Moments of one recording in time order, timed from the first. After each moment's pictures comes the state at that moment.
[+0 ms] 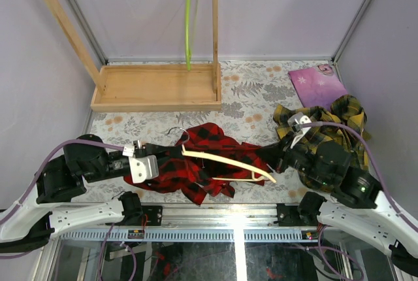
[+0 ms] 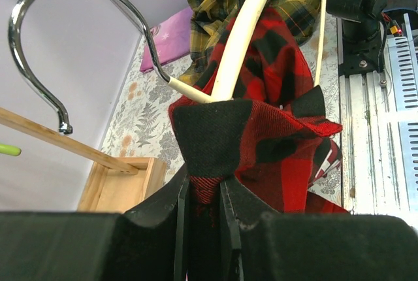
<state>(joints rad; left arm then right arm) -1.13 0.62 1.22 -0.77 0.14 0.54 0.94 0.49 0.86 -0.56 0.02 0.38</state>
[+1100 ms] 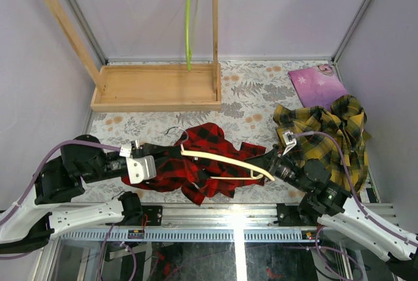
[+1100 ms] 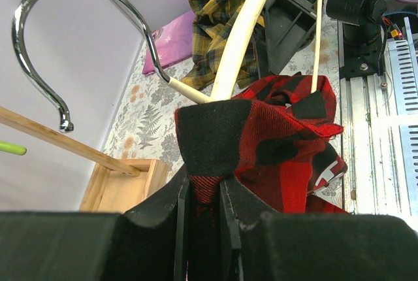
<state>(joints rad) -1.13 0.62 1.22 -0.77 0.16 0.54 0.93 0.30 0.28 0.03 -0.09 0.93</state>
